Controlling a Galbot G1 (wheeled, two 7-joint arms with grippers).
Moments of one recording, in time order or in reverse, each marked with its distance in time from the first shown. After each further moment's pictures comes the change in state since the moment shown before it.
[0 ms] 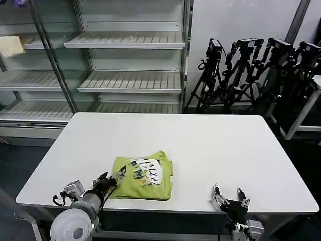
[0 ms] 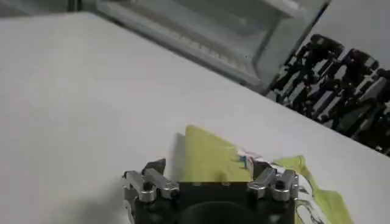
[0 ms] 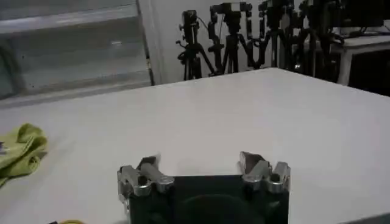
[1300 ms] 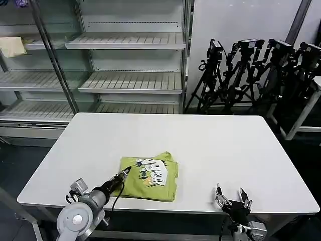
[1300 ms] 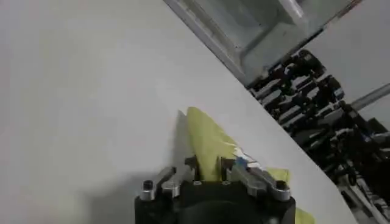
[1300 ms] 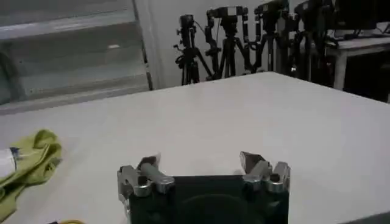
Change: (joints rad) left arm -0.058 -0.027 0.002 0.152 -0.288 -0.007 0.106; right arm -0.019 0.019 0.007 0.033 -0.004 -0.008 0.006
